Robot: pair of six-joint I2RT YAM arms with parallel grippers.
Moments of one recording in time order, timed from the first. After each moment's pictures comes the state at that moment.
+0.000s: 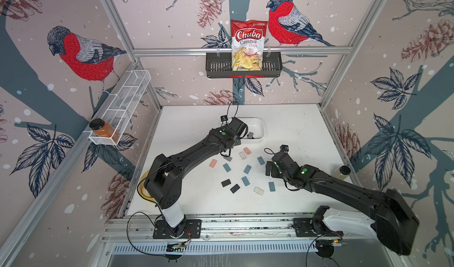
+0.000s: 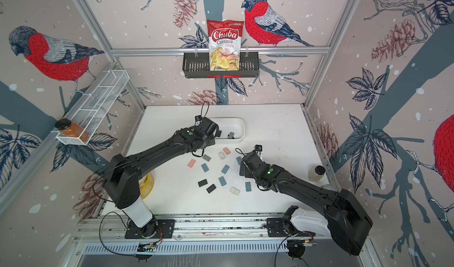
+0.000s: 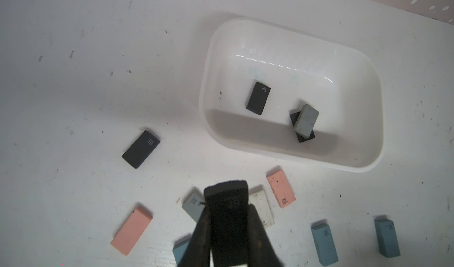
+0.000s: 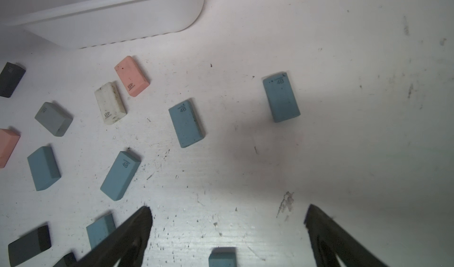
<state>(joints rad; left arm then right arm) -0.70 1.74 1.42 -0.67 -0.38 -0.78 0.82 1.17 0.61 -0.43 0.32 0.73</state>
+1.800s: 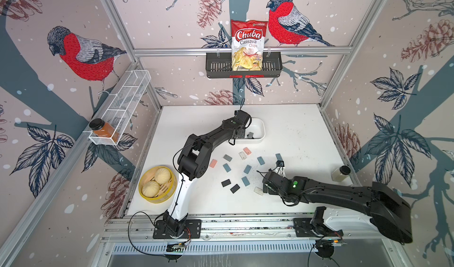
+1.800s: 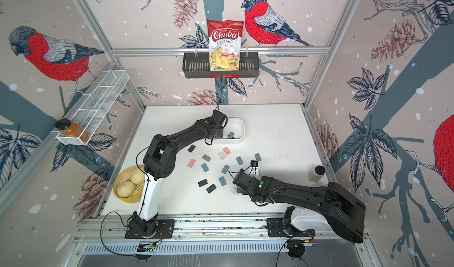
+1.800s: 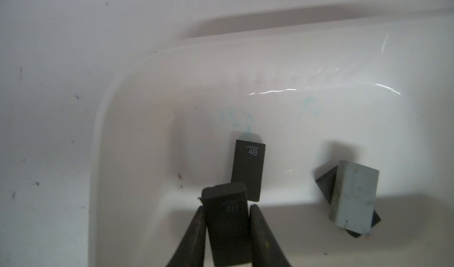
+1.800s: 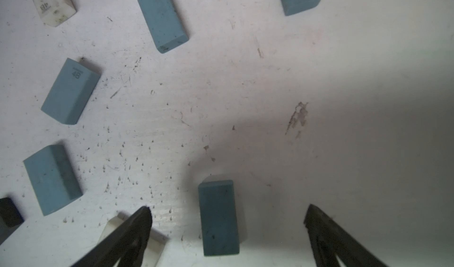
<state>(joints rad) -0.61 2.22 1.78 -0.59 -0.31 -0.42 1.09 1.22 0.54 -0.53 0.41 1.00</state>
